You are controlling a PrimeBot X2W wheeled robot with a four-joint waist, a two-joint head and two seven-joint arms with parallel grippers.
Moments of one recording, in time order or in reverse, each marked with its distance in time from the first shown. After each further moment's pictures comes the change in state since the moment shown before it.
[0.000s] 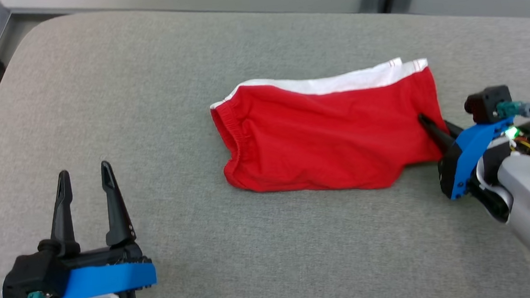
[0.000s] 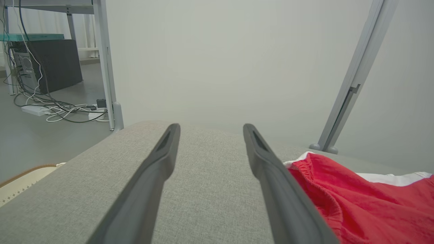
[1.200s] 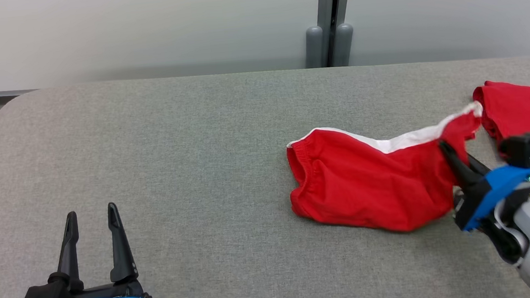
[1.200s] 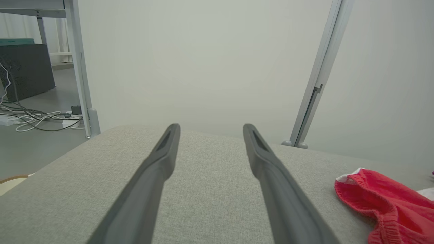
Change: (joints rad) left arm 0.117 0.000 0.036 0.027 0.043 -0.027 0.000; right arm 0.330 -0.028 -0.383 -0.205 -0.091 0.000 -0.073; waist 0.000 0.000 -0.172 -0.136
